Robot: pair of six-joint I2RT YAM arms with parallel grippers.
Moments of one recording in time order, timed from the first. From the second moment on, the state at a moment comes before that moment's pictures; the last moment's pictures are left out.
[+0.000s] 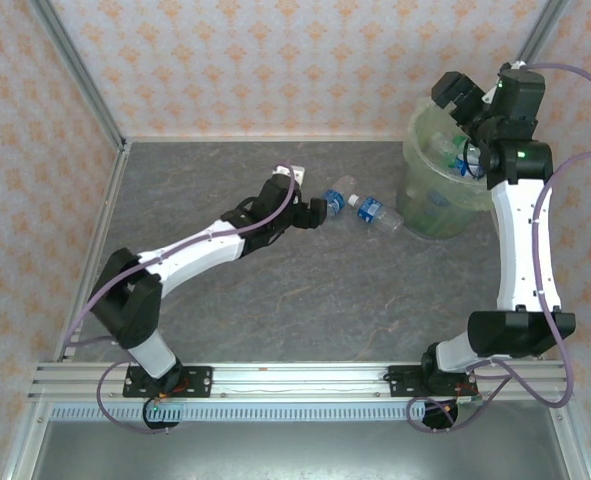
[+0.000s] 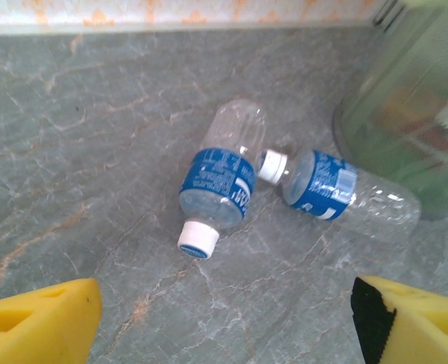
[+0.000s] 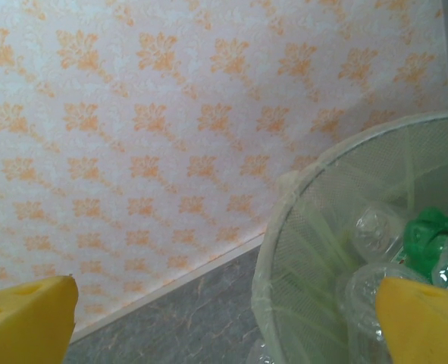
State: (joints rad) left arm -0.66 1.67 1.23 -0.15 -0.14 -0.41; right arm -0.05 1.47 1.85 -0.70 -0.10 0.59
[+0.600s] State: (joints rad) left arm -0.61 2.07 1.51 -0.24 -0.03 -0.39; right arm -0.04 1.35 1.79 -0.72 -0.13 0.58
